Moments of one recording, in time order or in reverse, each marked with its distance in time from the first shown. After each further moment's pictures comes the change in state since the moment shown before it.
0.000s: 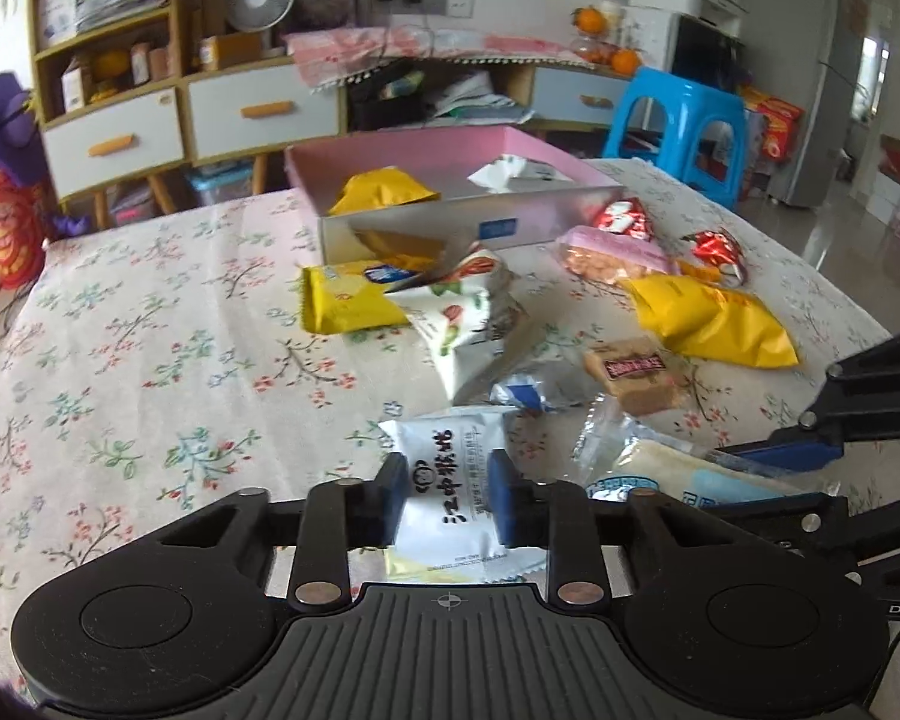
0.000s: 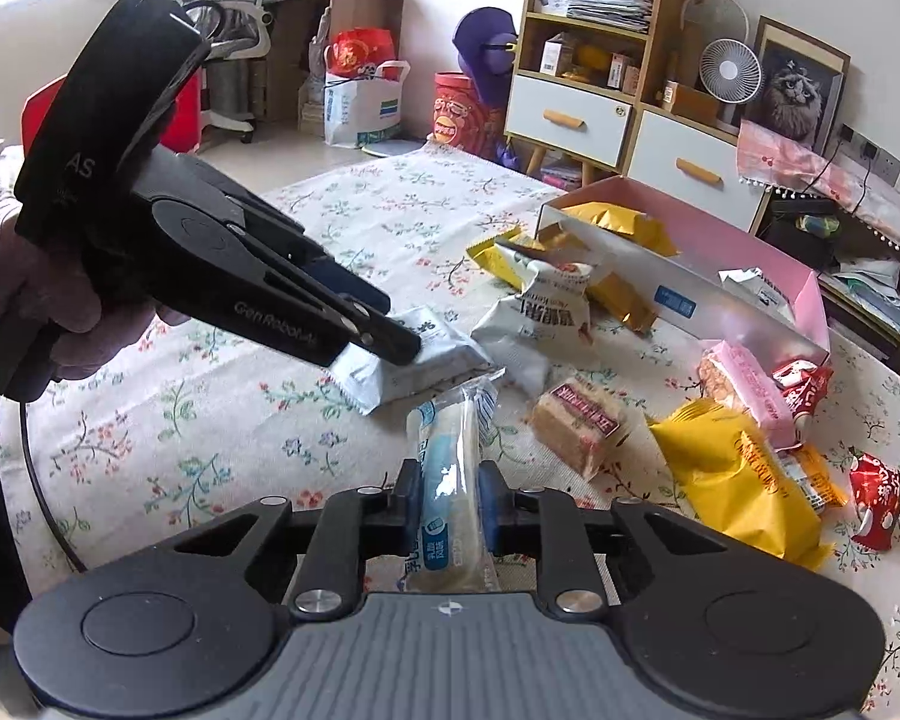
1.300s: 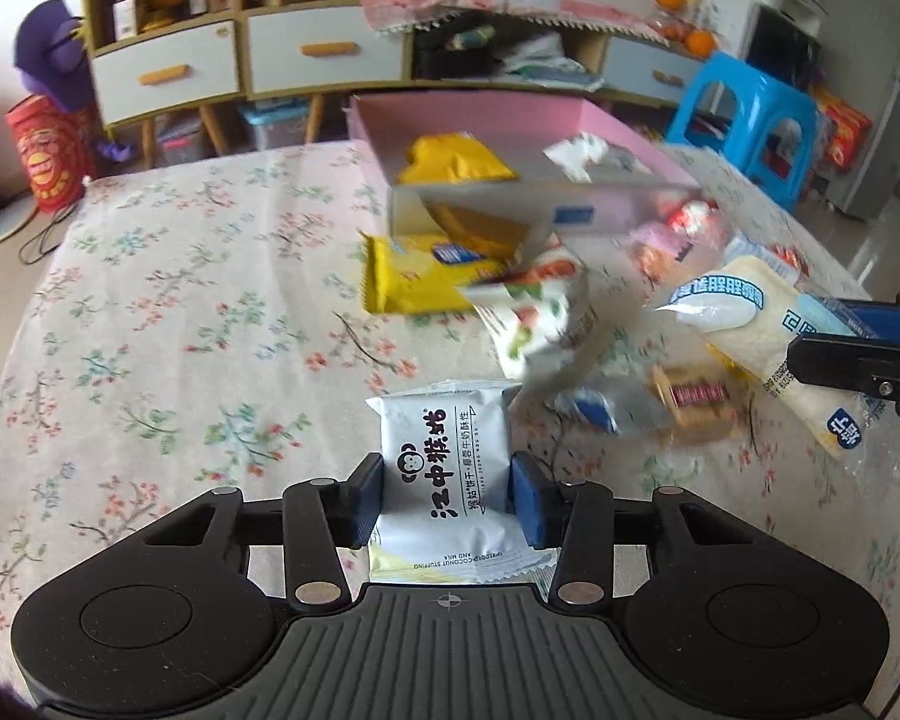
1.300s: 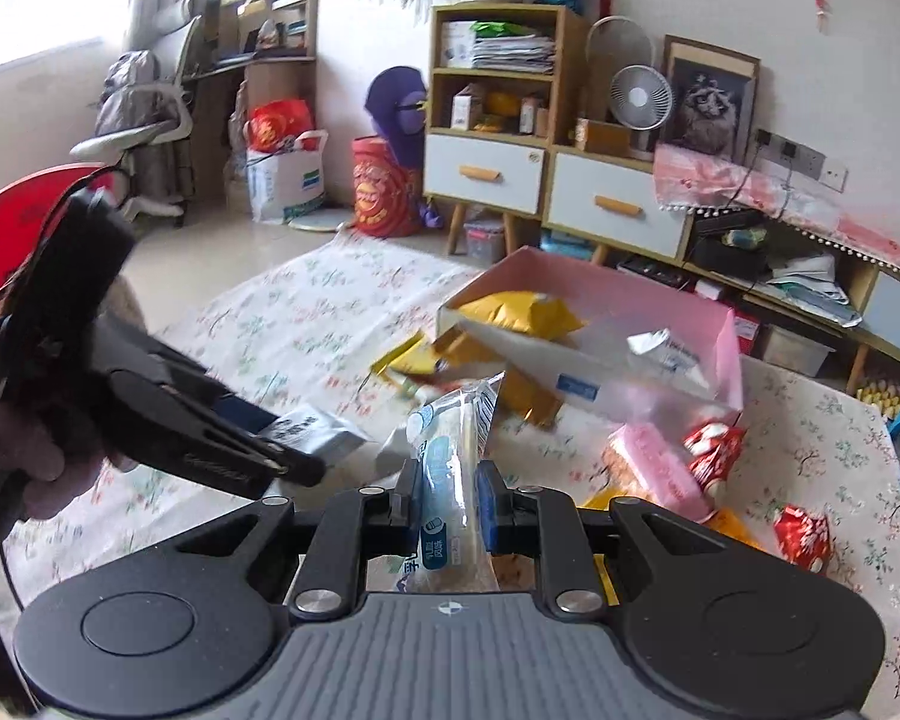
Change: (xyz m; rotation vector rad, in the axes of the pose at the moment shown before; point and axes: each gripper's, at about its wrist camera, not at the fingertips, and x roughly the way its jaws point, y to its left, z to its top) left arm 0.008 0.020 0.023 -0.123 0.103 0.067; right arm -0.014 -0.046 0.047 0.139 -0.112 -0.104
